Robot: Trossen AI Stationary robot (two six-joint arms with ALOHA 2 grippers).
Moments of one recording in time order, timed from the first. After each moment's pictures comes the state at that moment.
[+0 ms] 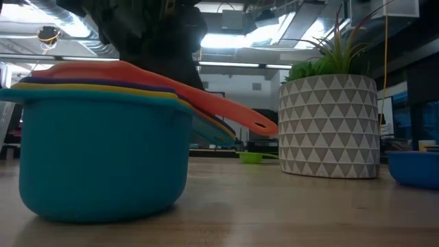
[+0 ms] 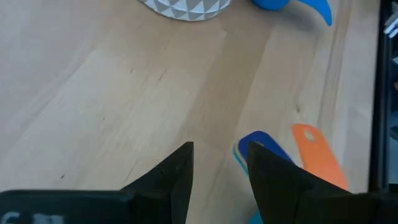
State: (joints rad) left arm -0.36 1.72 0.98 -0.05 -0.22 -0.84; right arm 0.76 1.78 1.20 -0.16 0.29 0.31
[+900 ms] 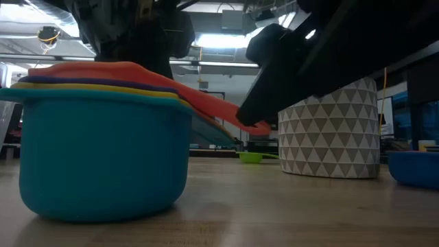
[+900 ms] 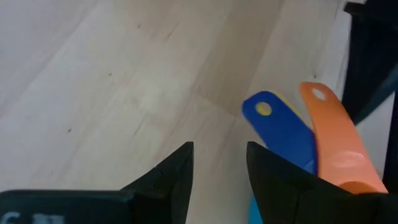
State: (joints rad) left arm -0.41 1.72 0.98 -0.15 -0.22 -0.89; right arm 0.57 1.97 1.20 -0.02 0.14 0.28
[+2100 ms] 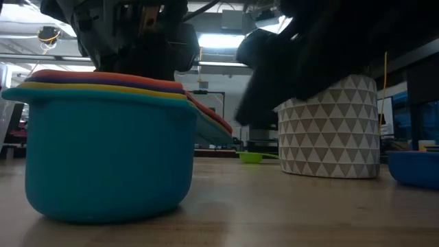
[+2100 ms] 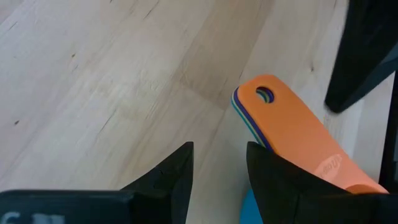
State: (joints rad) left arm -0.42 1.79 0.98 -0.06 -0.19 -0.93; right arm 0.52 1.97 1.28 -0.19 0.06 0.24
